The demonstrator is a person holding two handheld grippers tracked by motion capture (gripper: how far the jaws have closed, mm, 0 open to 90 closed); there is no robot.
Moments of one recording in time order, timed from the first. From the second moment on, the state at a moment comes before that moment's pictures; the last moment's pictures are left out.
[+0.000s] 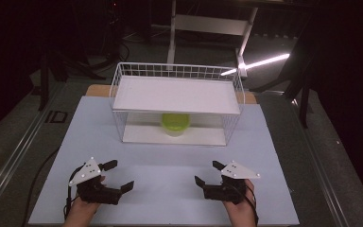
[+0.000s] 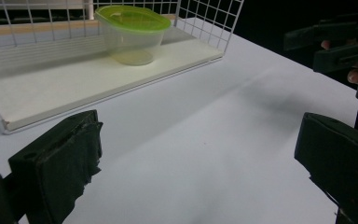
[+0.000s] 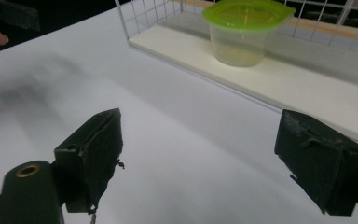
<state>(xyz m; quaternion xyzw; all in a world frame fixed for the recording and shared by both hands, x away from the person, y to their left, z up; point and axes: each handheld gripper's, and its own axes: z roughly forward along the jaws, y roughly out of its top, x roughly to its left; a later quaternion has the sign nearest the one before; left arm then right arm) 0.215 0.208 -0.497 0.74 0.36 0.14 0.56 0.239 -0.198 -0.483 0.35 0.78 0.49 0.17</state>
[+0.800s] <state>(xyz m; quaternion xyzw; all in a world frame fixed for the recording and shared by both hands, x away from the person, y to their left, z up) 0.211 0.200 -0.507 0.74 0.35 0.15 0.55 0.245 -0.215 -0.502 0.36 0.78 0.47 0.19</state>
